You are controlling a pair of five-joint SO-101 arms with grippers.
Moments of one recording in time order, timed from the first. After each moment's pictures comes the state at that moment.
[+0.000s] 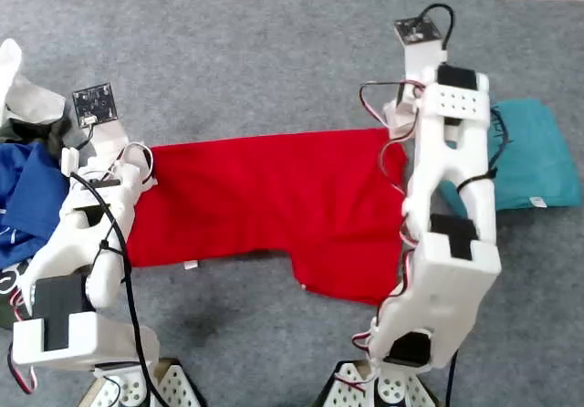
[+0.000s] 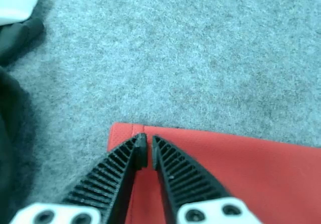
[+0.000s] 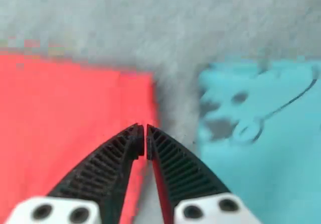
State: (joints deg) left arm -14.1 -3.4 49.5 6.3 6.0; right arm 8.5 22.5 -14.2 77.1 19.4
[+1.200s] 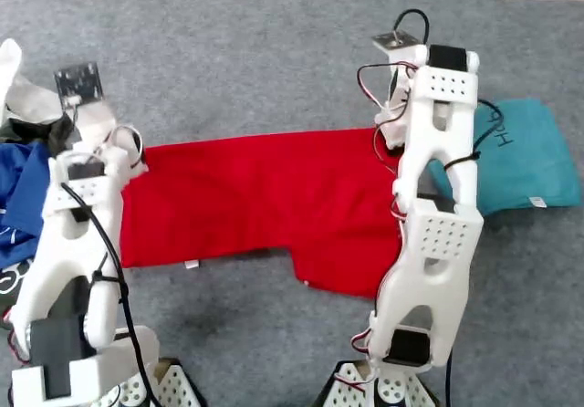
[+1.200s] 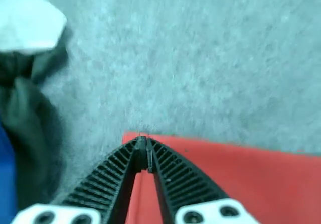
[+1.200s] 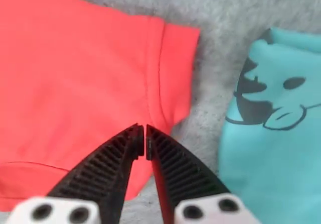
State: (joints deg) left arm -14.6 -14.9 40.6 26.4 6.0; right arm 8.6 43.8 -44.7 100.0 24.1
